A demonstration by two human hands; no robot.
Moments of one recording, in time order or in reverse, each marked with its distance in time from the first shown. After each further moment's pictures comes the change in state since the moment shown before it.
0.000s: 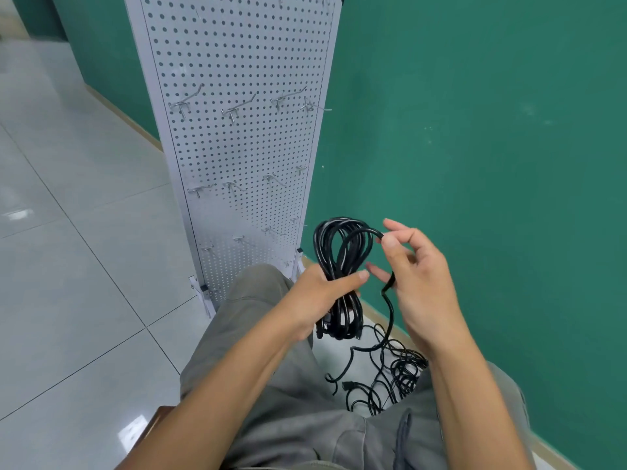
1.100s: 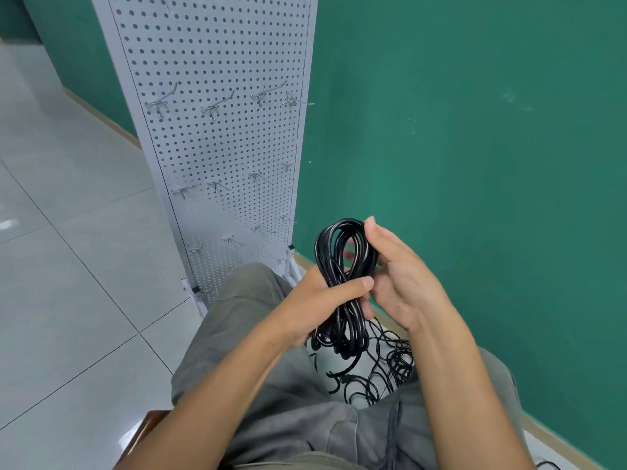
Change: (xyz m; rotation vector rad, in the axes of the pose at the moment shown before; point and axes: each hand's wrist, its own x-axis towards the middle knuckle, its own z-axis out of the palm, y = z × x) left_hand -0.016 0.005 0.013 -0.006 -0.222 0.119; right_hand 0.018 0.009 -0.004 0.342 -0.063 0.449
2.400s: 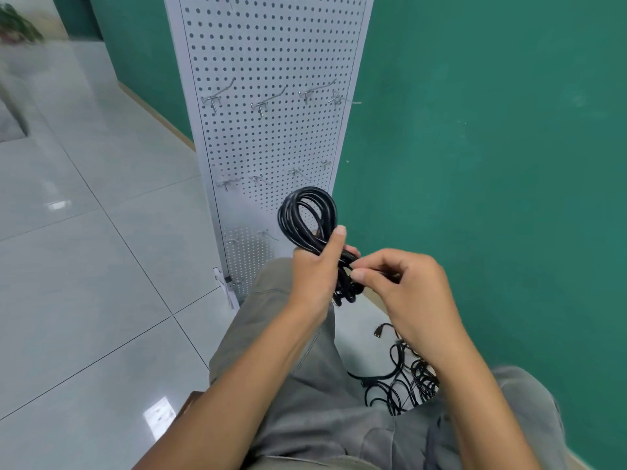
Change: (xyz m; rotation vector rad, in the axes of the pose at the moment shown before) left_hand 0.013 0.001 -0.029 -0.174 0.782 0.009; right_hand -0.026 0.016 0.033 -0.881 -0.016 -0.464
